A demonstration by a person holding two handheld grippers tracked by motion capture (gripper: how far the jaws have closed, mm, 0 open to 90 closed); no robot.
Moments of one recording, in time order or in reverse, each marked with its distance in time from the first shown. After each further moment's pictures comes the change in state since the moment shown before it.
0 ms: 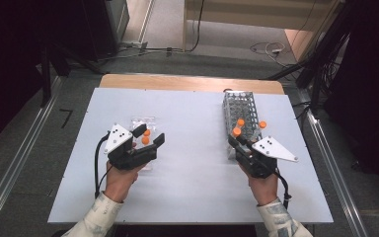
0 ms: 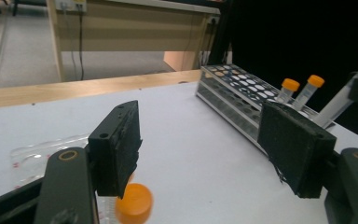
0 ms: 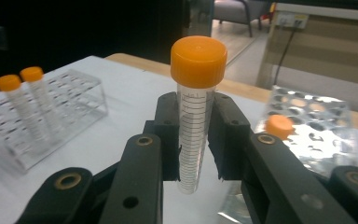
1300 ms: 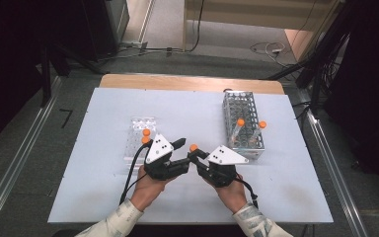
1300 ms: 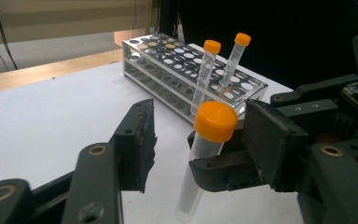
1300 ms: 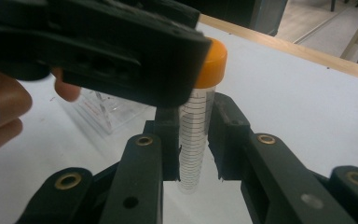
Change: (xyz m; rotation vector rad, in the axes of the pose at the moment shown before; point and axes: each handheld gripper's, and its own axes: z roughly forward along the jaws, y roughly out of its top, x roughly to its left) left arm -0.059 -0.018 0.040 0.098 -0.182 0.107; right arm 0.070 -0.021 0.047 0.127 0.229 -0.082
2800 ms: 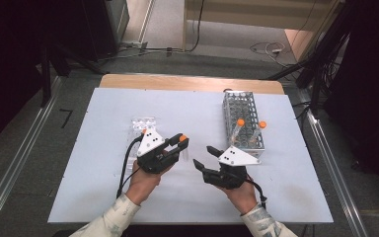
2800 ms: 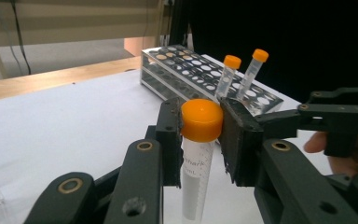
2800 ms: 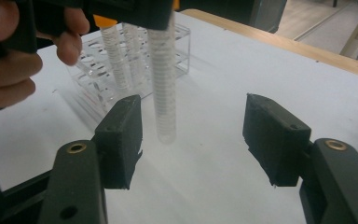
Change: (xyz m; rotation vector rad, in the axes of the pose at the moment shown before) left arm 0.021 0.010 -0.009 -0.043 0.040 -0.049; right arm -0.016 -0.004 -0.023 0.012 0.005 0.005
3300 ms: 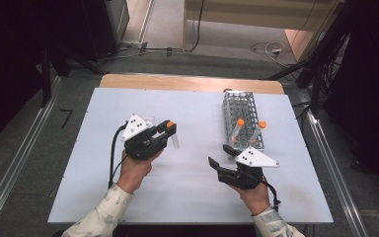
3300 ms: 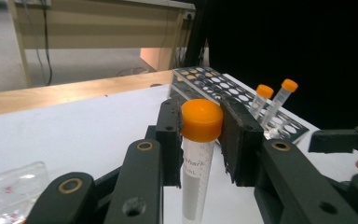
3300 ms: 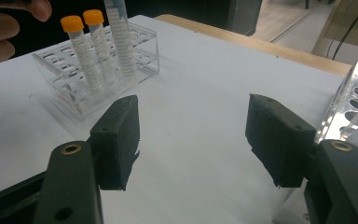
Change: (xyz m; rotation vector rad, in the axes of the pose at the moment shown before) left arm 0.032 0.020 -0.010 -0.044 0.061 -0.057; right arm -0.021 -0.008 -0.026 -0.024 -0.071 0.043
